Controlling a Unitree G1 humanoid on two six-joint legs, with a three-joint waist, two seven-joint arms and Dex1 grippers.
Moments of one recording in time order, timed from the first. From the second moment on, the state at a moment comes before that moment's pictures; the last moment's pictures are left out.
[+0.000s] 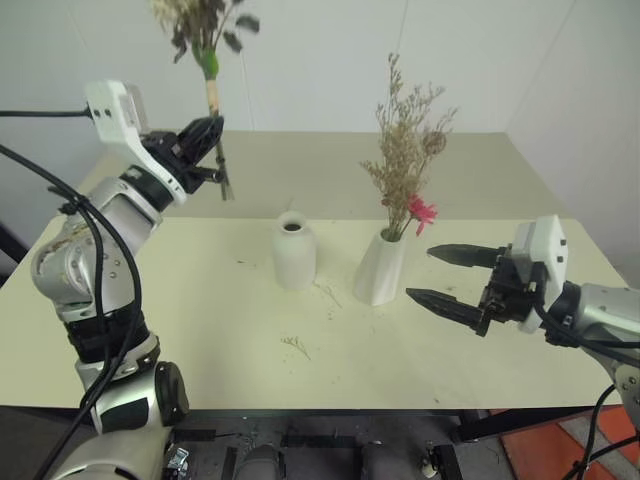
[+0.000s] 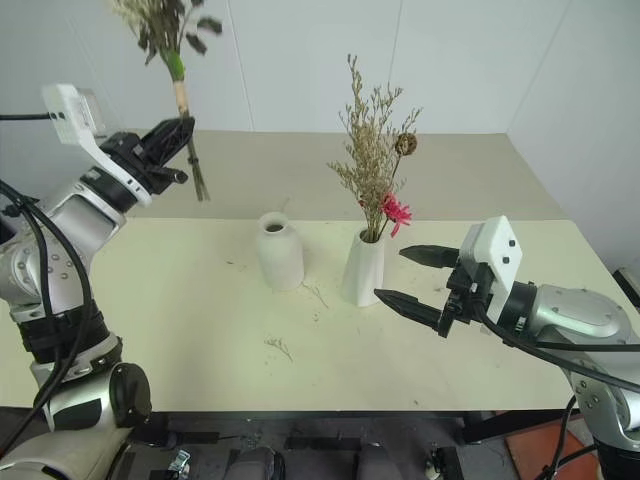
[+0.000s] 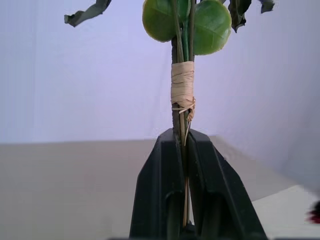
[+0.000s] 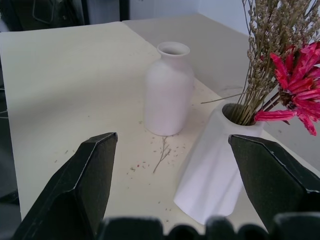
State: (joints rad) left arm -0.88 0.40 0.47 -0.11 -0.67 0.86 -0.51; right arm -0.18 -0.85 -0.29 -0.60 0.76 0.64 0.79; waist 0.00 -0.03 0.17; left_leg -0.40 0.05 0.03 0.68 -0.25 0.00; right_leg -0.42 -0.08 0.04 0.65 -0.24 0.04
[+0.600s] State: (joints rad) left arm -0.86 0.39 0.23 0.18 -0.68 0.56 -0.92; right arm -0.13 -0.84 -0.31 -0.66 0.77 0.63 0.74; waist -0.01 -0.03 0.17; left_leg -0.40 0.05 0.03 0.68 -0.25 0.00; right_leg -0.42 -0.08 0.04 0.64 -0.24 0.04
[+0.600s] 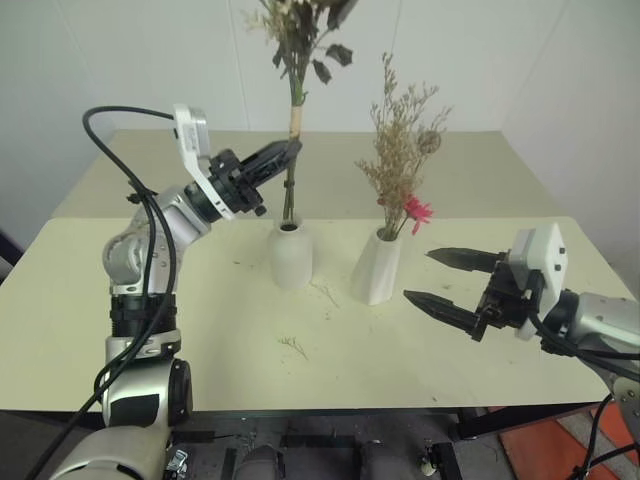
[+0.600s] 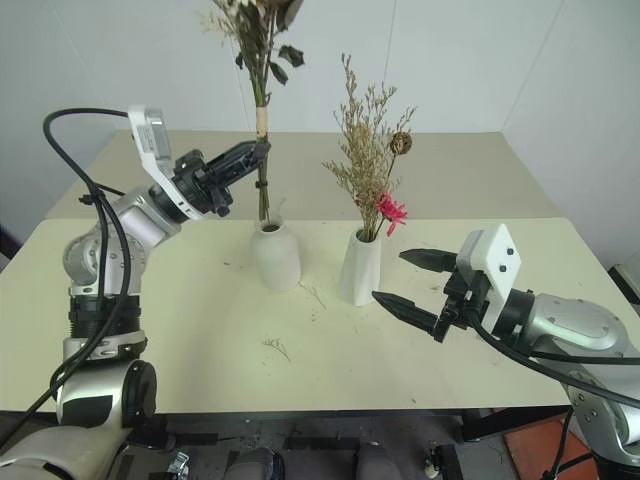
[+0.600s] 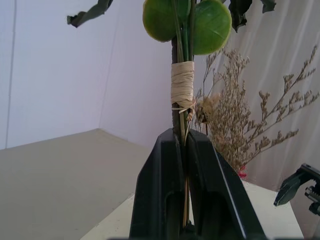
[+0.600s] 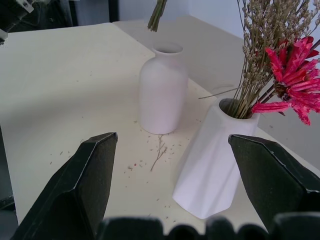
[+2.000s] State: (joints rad) left arm -0.75 0.36 0.18 0.23 -0.55 0.45 -0.86; right arm -0.11 -0.84 -0.34 -0.70 0.81 0.64 0.68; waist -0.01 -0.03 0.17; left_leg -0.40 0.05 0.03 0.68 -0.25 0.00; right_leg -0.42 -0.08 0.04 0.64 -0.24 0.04
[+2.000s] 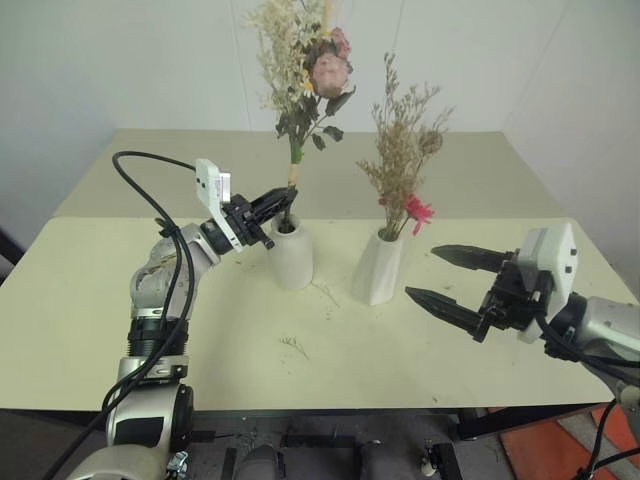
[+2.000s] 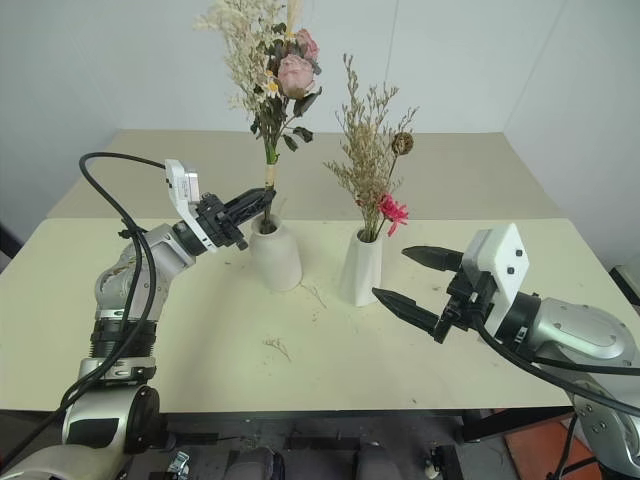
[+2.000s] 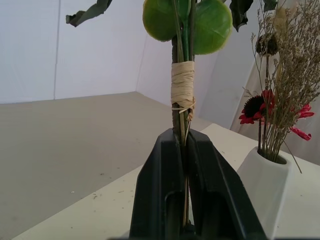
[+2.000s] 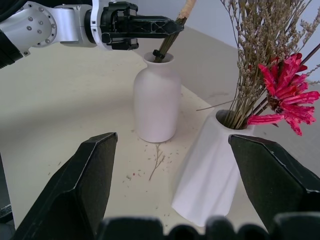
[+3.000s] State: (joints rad) left arm -0.54 0.75 0.31 -0.12 -0.75 0.70 -0.97; right arm -0.11 -0.84 -0.33 -0.68 0.83 0.64 0.69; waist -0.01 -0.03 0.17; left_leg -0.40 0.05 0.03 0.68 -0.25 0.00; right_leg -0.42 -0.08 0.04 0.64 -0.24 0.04
